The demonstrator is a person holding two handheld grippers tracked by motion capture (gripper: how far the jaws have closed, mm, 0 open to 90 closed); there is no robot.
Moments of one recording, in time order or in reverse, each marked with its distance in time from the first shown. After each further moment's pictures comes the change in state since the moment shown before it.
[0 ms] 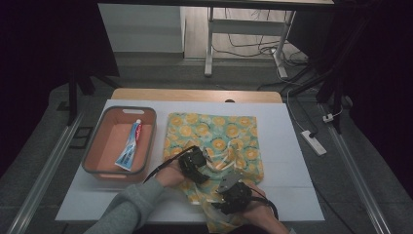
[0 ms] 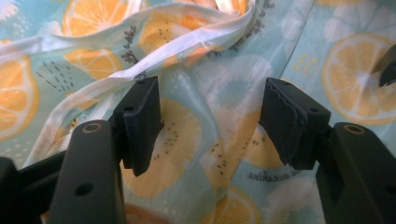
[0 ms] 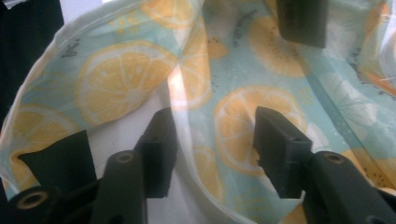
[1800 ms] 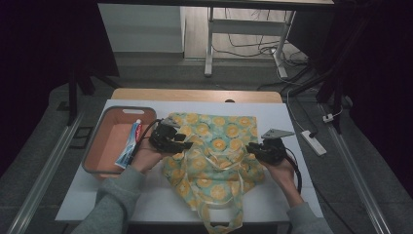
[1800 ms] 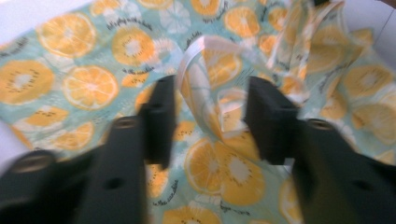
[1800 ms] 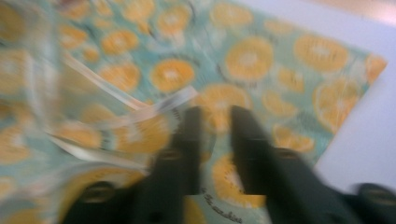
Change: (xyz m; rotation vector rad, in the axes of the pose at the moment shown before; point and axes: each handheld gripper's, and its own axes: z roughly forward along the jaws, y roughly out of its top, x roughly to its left) left arm 0.061 -0.043 -0.095 -0.397 0.023 -0.326; right arm -0.142 -0.030 -0.066 -0.316 -0.281 0.374
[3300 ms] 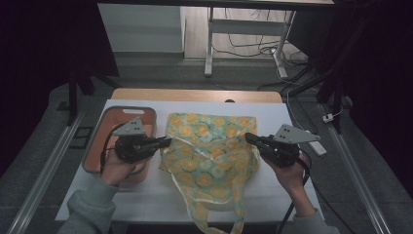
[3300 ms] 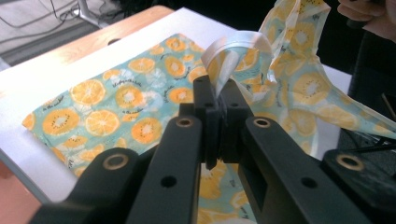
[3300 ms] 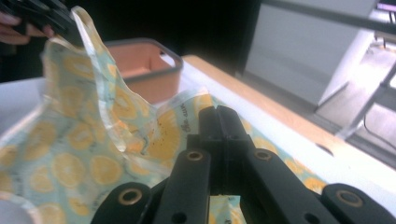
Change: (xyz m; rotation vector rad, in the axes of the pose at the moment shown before) left arm -0.019 -0.022 -0.086 -0.215 -0.043 0.081; right arm 0.063 0.057 -0.079 -0.298 0.061 -0.204
